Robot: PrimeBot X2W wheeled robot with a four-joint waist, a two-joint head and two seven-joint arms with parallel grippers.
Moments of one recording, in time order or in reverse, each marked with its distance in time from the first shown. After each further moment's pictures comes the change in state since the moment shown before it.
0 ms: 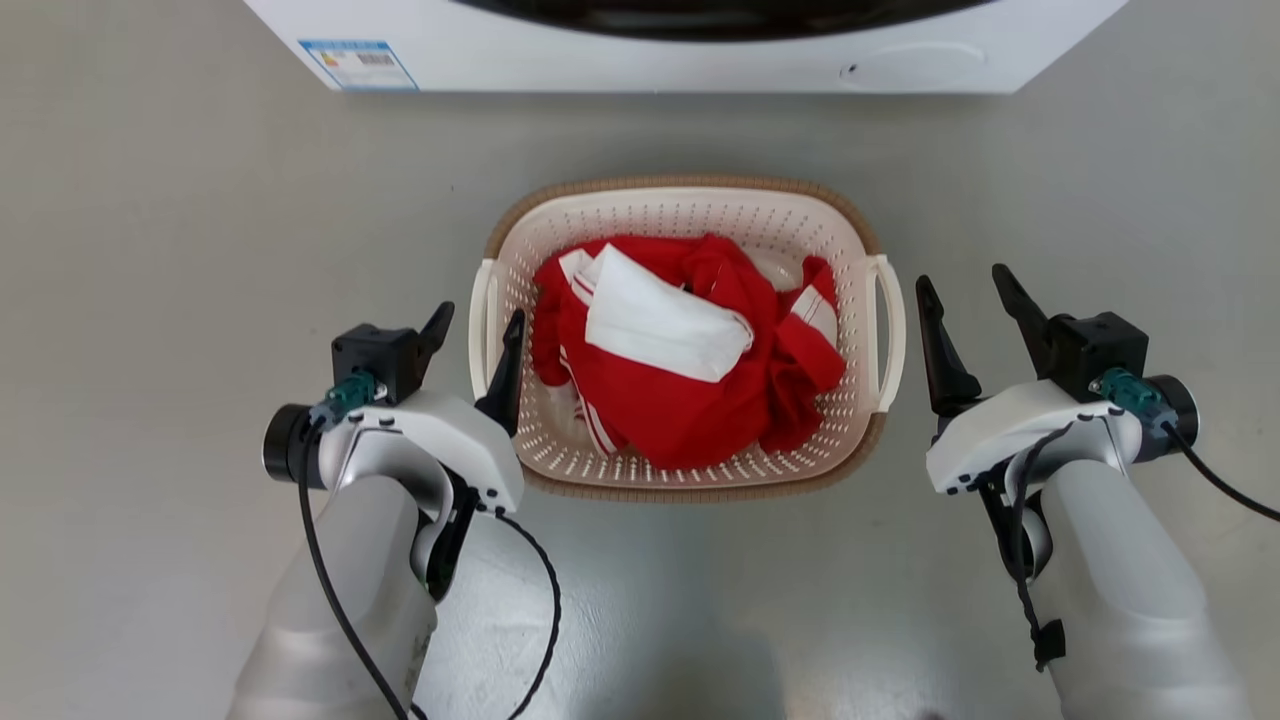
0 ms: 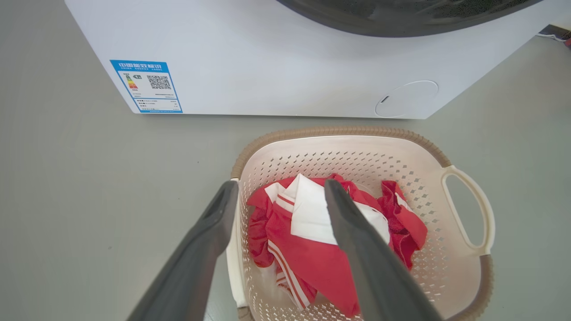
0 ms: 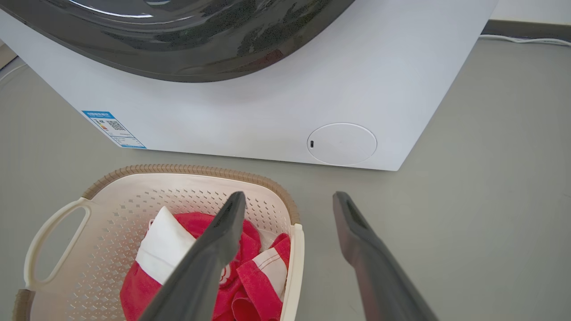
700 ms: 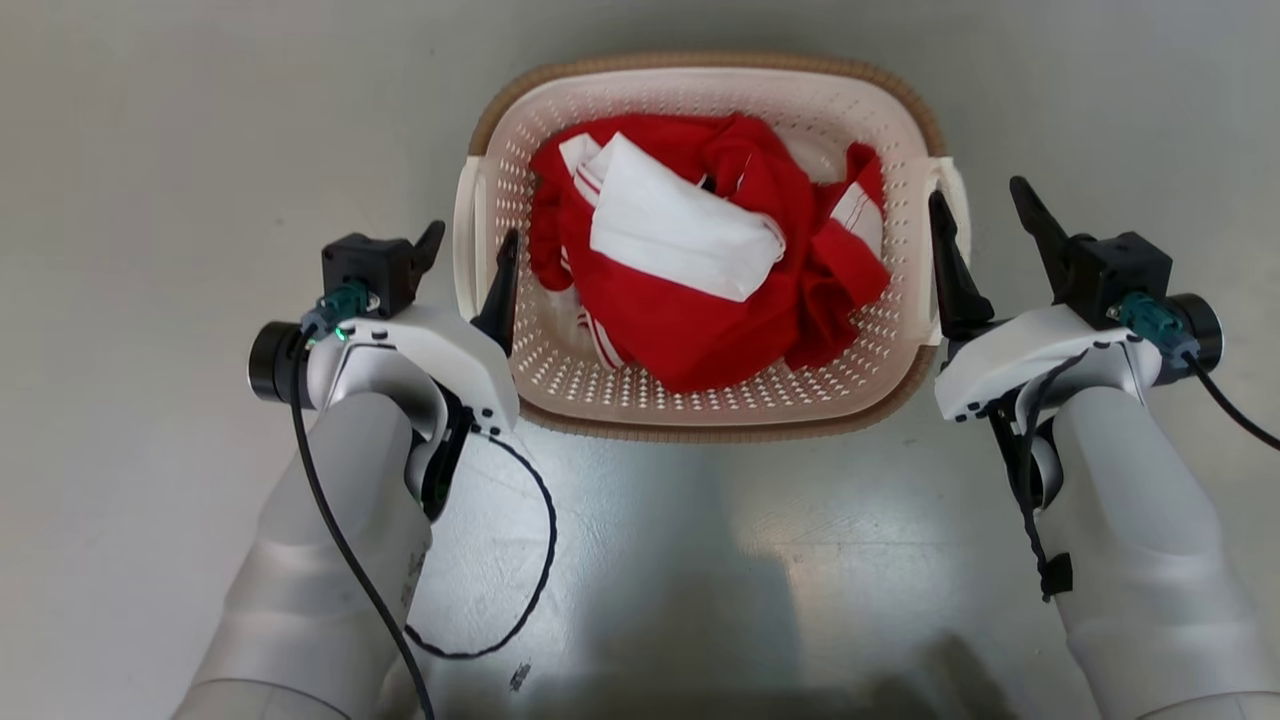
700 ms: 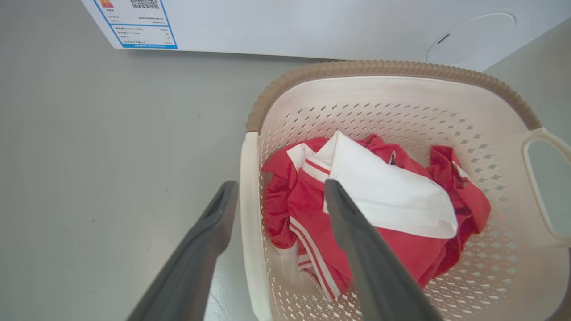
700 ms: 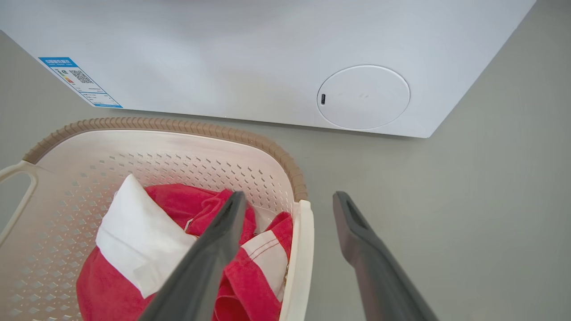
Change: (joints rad) left arm -0.173 -0.003 -0.009 0.128 -0.002 0.001 0.000; right arm -0.109 -0.004 -0.018 0.007 -0.043 0.000 0.000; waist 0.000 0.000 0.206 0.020
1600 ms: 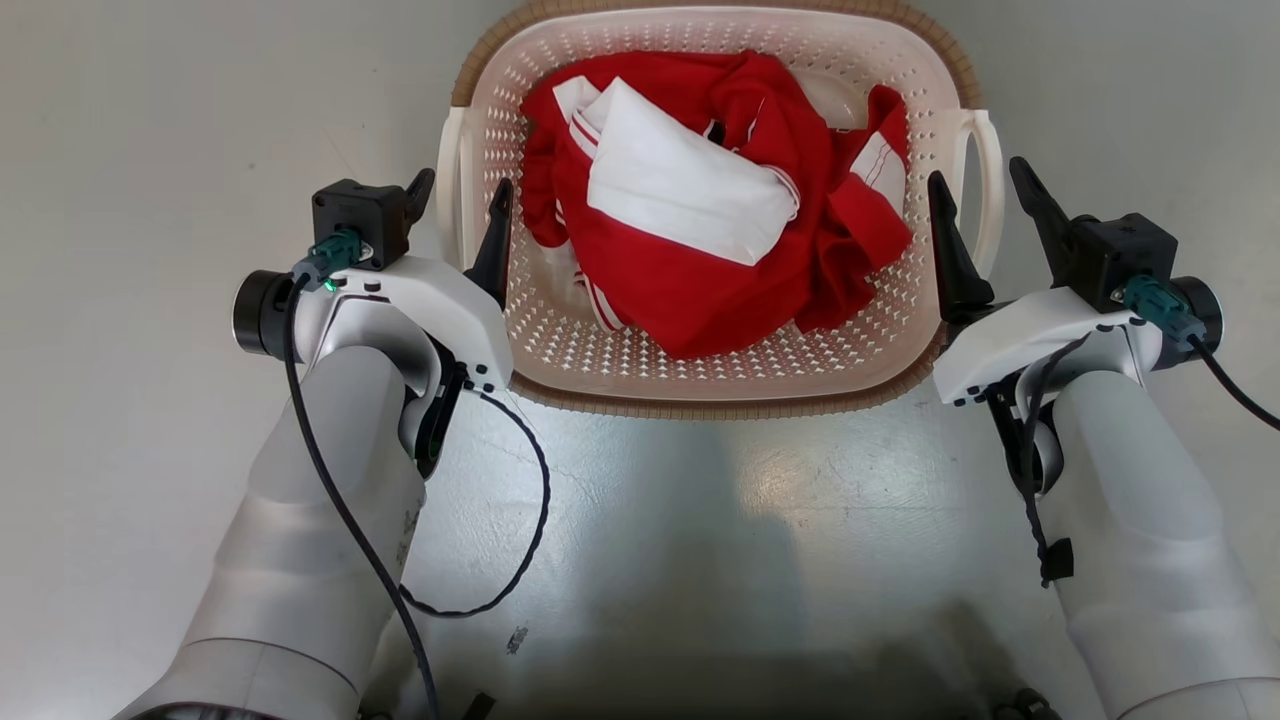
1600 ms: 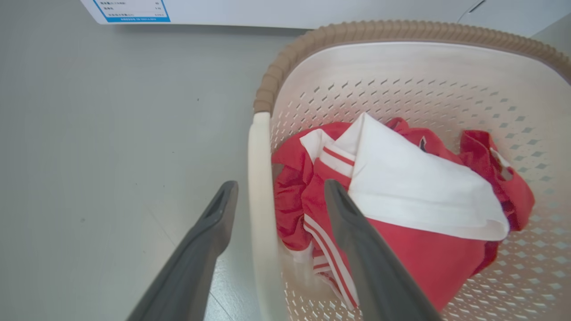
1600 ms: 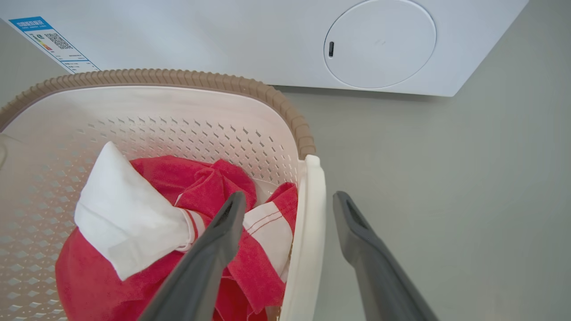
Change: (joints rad) left arm -0.083 -0.002 0.022 0.042 0.044 -0.002 0.000; right arm -0.028 -0.003 0.015 0.008 0.028 0.000 0.000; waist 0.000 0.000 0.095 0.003
